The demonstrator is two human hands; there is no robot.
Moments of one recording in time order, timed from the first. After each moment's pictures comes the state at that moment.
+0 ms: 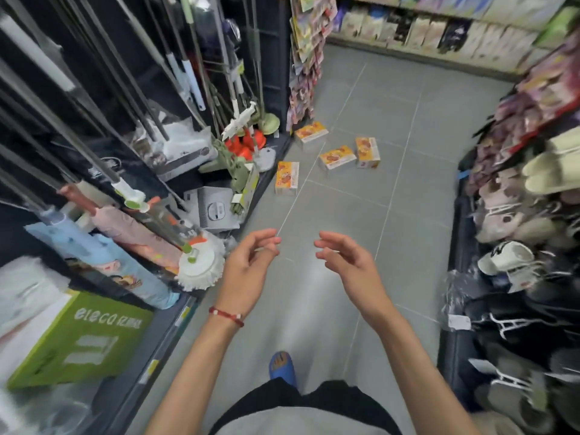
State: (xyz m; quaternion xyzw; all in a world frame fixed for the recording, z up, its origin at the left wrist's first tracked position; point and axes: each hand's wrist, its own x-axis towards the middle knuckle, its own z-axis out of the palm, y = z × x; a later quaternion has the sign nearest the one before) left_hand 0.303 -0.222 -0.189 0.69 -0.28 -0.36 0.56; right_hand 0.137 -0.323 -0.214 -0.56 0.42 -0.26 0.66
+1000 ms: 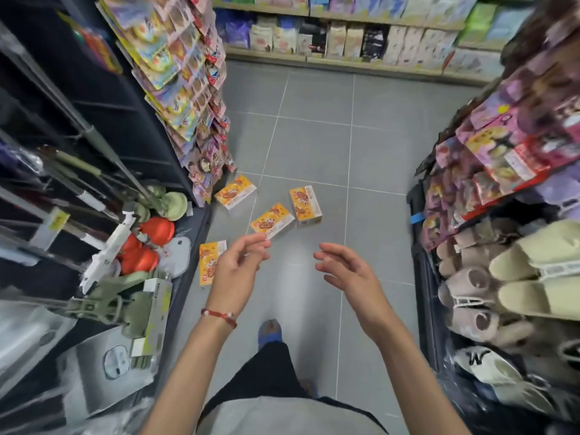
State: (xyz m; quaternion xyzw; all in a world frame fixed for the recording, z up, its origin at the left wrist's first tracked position) left_hand 0.369 -0.871 -0.216 0.67 -0.31 -0.45 0.50; right_hand 0.166 -0.917 -0.227 -0.42 0.55 -0.30 0.66
